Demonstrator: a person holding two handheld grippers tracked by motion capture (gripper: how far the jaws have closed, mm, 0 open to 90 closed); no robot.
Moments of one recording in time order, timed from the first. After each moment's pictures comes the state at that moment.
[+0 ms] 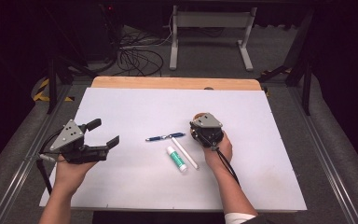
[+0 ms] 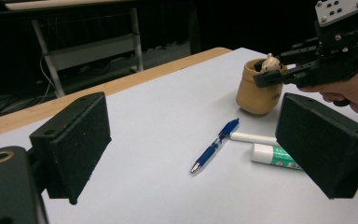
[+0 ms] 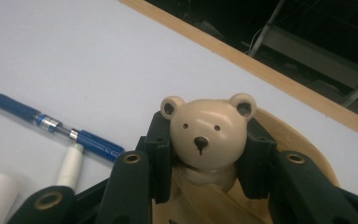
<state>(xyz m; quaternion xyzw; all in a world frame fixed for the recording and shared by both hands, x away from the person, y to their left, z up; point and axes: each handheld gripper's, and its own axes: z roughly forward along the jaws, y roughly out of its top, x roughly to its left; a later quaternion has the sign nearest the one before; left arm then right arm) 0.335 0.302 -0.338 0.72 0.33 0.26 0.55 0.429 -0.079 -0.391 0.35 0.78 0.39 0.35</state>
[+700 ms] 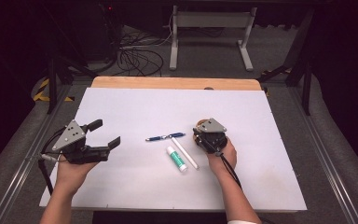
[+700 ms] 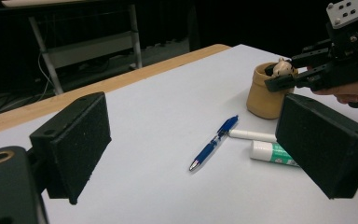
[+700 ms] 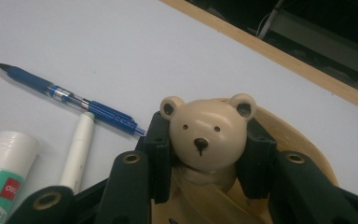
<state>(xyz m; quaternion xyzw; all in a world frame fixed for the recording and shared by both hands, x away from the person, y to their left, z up) 0.337 0.300 -0.341 0.73 0.33 0.26 0.55 0.417 -0.089 -0.396 0.36 0.79 0.38 0.33</state>
